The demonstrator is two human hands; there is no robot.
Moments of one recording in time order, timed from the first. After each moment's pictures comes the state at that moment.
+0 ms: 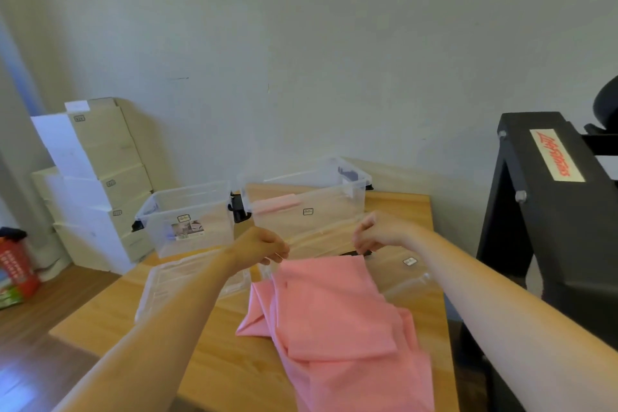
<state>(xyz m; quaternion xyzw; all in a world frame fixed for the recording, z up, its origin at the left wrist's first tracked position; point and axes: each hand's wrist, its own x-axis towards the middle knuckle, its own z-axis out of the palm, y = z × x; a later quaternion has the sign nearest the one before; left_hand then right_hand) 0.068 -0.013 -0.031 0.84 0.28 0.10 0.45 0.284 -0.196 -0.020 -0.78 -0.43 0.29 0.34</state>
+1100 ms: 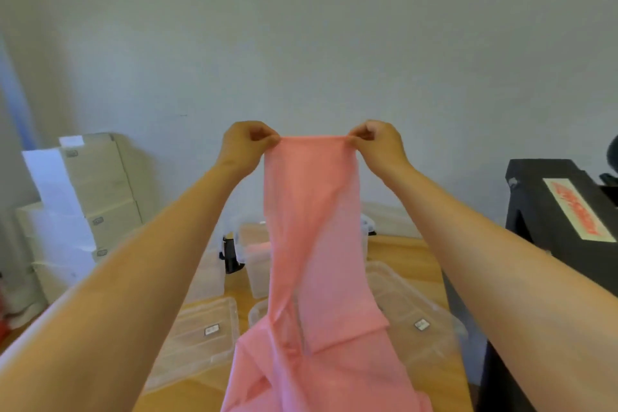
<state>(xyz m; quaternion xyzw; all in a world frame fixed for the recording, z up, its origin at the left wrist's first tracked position) 0.141 0.030 0.170 0.83 0.19 0.46 0.27 0.314 -0.132 0.150 -0.67 -0.42 -0.09 0.60</state>
